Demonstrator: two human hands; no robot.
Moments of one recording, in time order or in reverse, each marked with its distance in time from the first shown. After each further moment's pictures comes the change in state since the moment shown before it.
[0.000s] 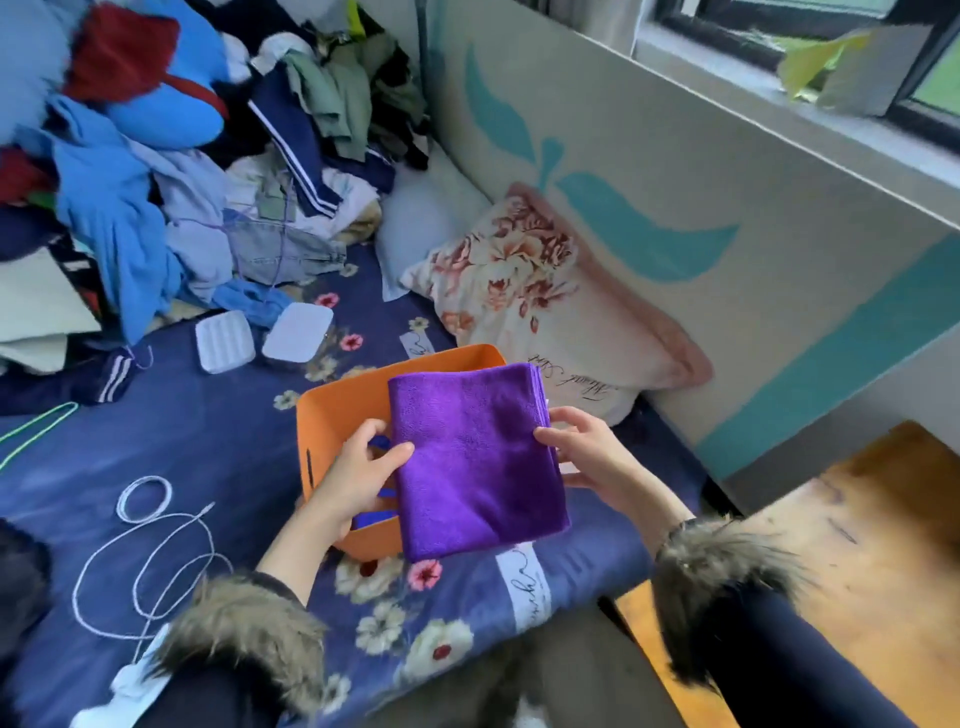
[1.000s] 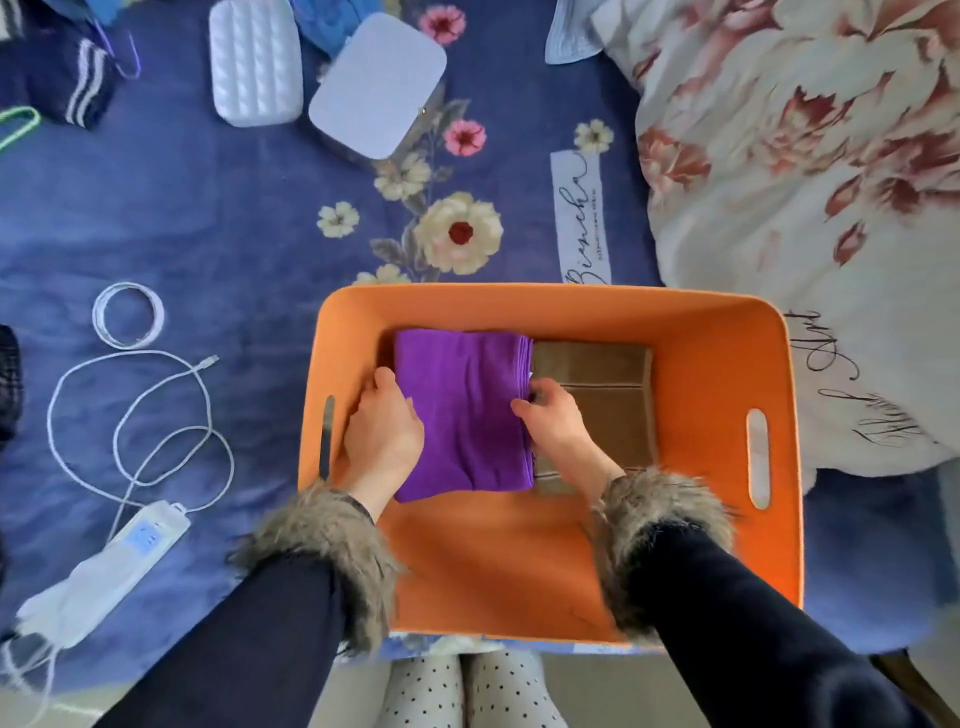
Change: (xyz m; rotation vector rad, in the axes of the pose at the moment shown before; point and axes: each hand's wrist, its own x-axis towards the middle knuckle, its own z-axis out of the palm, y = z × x) left_hand 0.255 -0.176 -0.045 0.709 0.397 -0.521; right_hand 0.330 0.126 0.205 -0.492 -0.226 0.283
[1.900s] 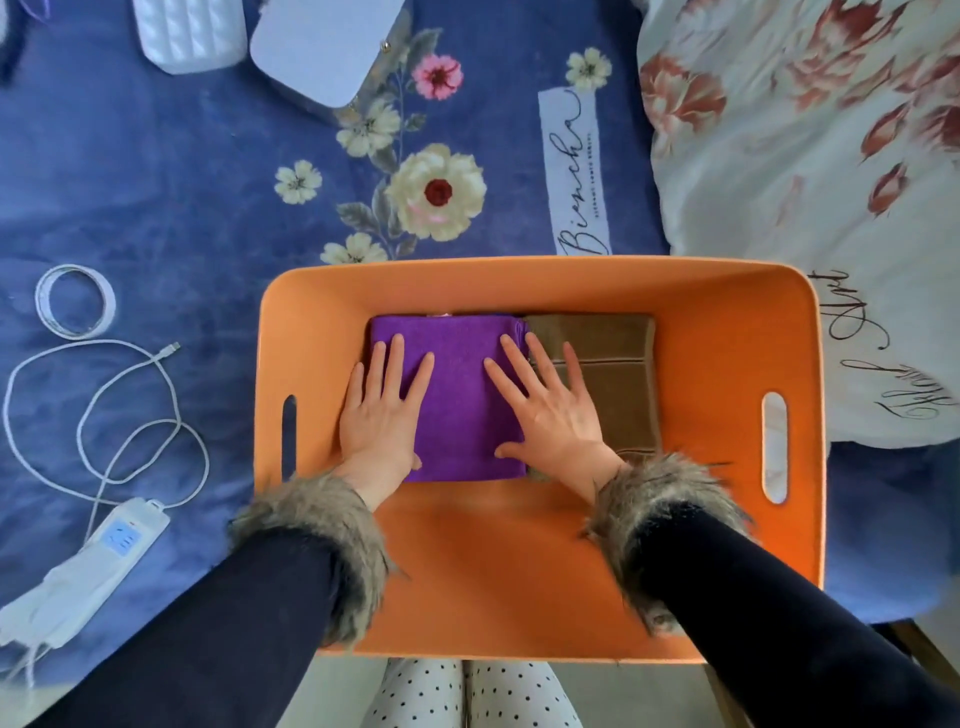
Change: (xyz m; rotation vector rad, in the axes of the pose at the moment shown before) left_hand 0.021 -0.019 0.045 0.793 -0.164 0.431; right_hand 0.019 0.040 -0.009 -1.283 -0.037 -0.642
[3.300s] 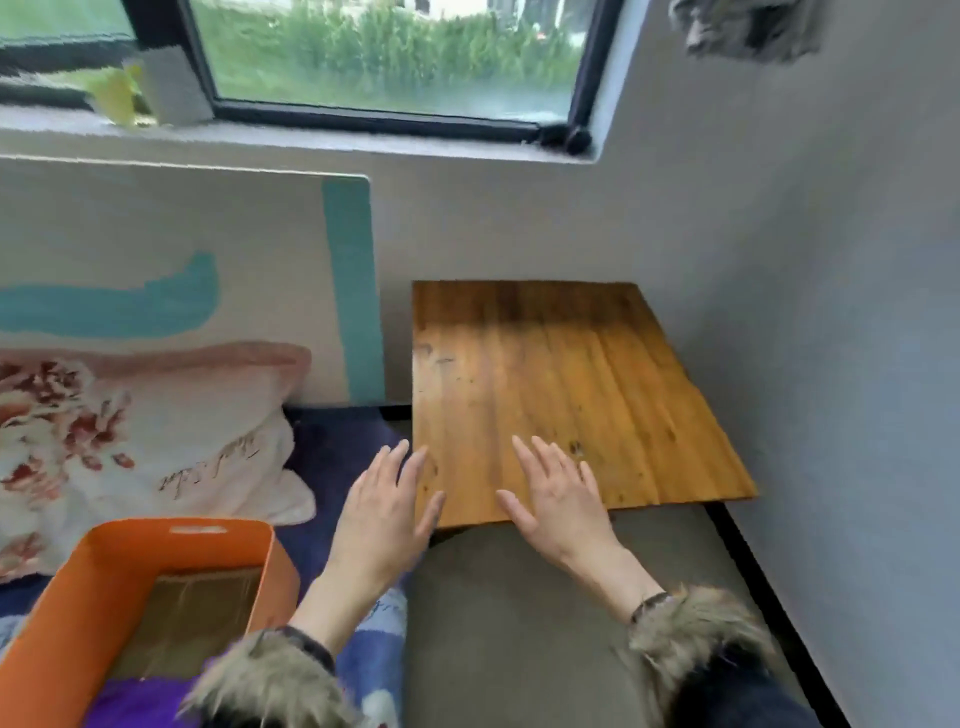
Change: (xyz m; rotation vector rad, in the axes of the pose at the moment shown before) left_hand -0.407 0.169 -0.126 0.046 0.478 1.547; right_hand -0.532 -0.249 -0.040 0.707 0.660 1.732
